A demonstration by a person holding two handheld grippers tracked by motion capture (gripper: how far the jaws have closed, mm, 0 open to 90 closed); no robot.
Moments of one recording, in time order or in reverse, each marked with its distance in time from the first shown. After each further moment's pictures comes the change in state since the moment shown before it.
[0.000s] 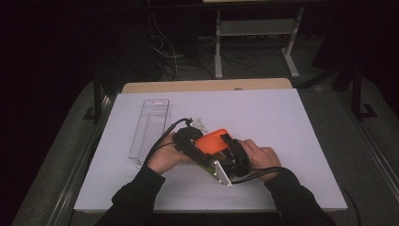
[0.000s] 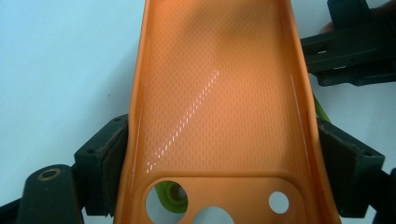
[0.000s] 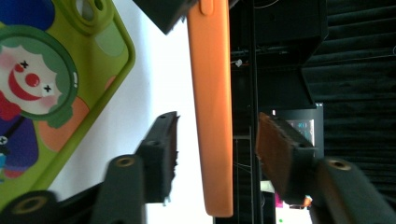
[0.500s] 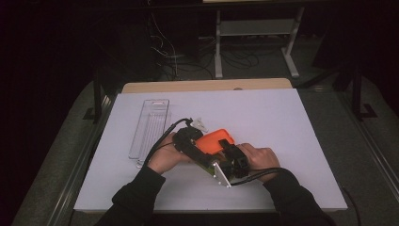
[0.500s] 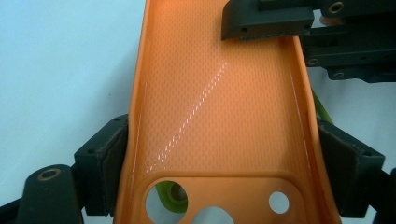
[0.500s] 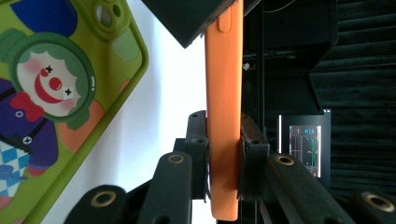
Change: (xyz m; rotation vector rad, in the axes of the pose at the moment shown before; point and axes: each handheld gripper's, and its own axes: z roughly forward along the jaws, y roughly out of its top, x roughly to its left) left arm 0.000 0.000 0.001 -0.002 0.003 -0.002; right arm 0.002 0.003 -0.002 -0.009 0.033 -0.020
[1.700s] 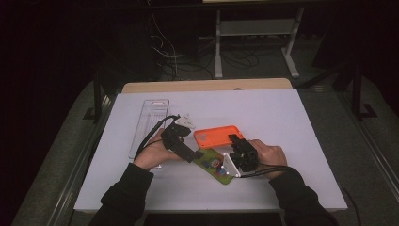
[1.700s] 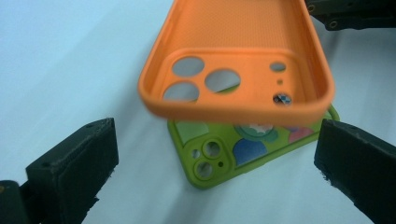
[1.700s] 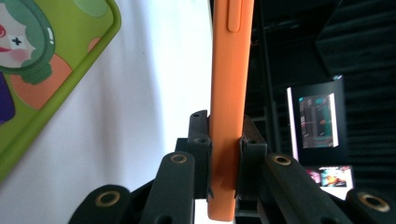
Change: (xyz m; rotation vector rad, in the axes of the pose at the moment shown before) left arm 0.017 -0.017 -0.026 -0.082 0.010 0.000; right arm -0.012 -0.029 0.002 0.064 0.023 0.112
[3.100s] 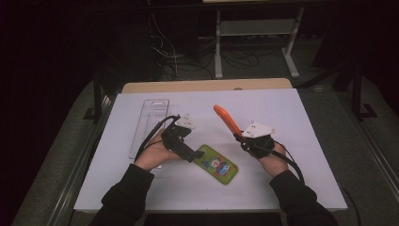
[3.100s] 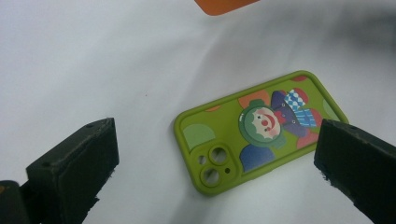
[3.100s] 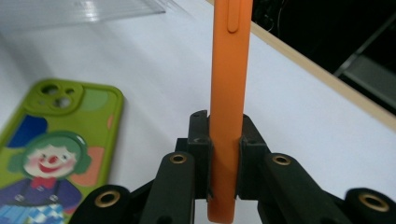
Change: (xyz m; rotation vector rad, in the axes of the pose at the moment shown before) left arm -0.002 -0.001 0.003 -0.026 0.021 0.002; right arm -0.040 -0.045 0.012 -0.028 0.368 0.962
